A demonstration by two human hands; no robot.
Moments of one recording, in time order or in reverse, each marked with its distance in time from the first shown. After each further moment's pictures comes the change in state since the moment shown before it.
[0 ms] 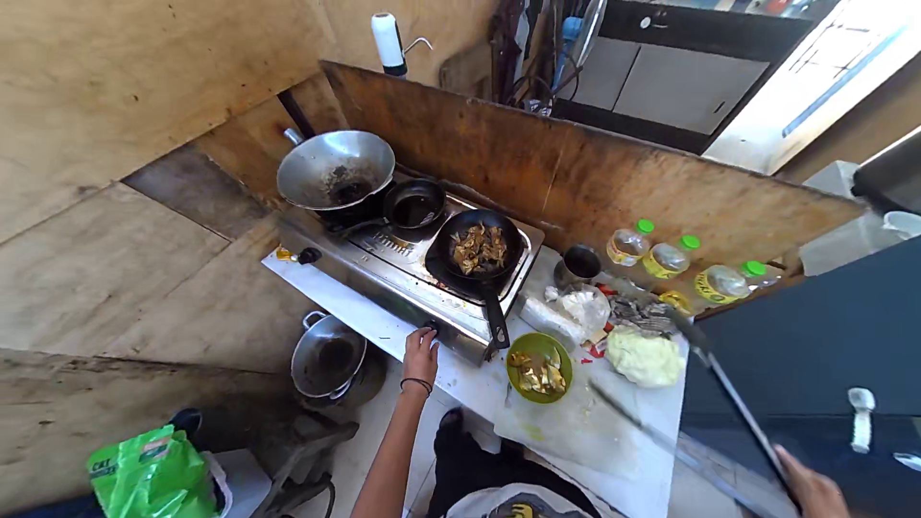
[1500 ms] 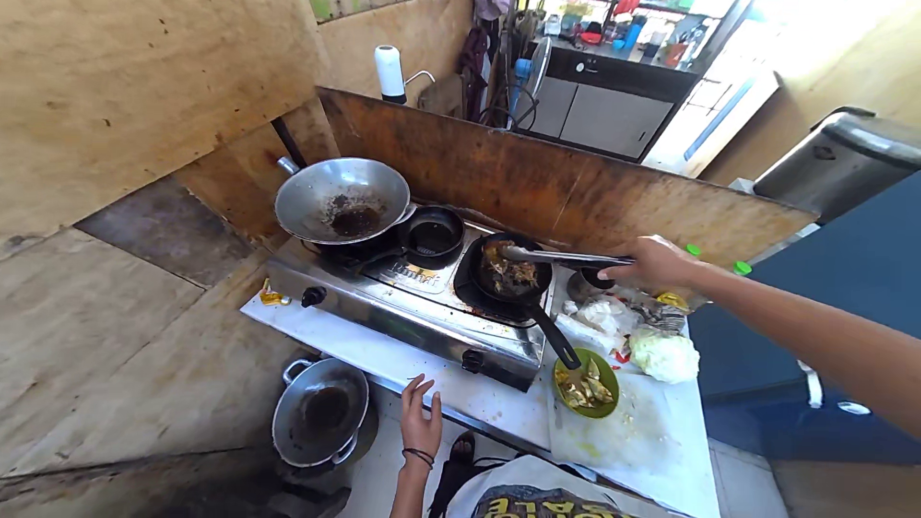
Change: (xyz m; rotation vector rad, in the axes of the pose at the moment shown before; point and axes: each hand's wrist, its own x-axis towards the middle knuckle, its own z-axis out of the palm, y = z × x) left_hand -0.025 -0.109 -0.036 -0.429 0.234 0.068; right_hand 0.289 -0.308 -0.021 -0.336 -0.267 -0.197
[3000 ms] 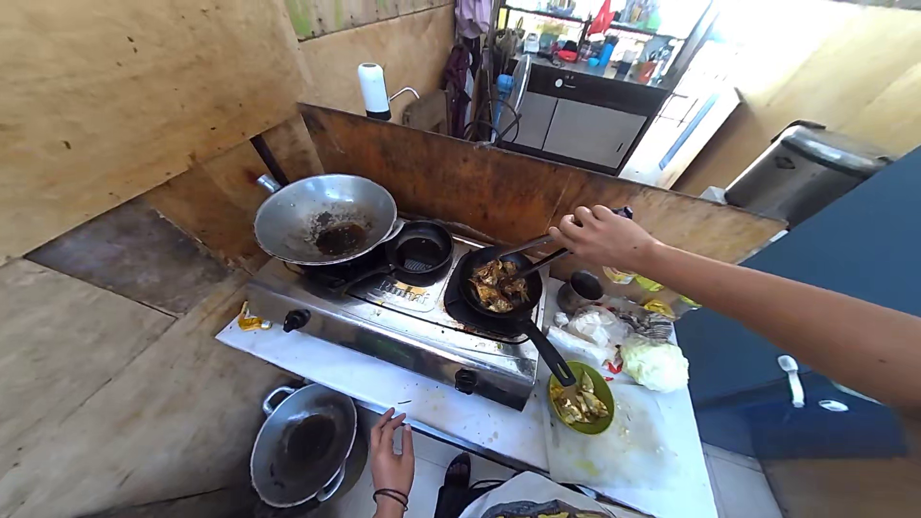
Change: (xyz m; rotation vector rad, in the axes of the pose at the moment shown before) left_hand 0.002 -0.028 -0.024 0.040 0.007 -0.111; right_hand 0.032 -0.053 -0.021 -1.098 0.384 -0.545
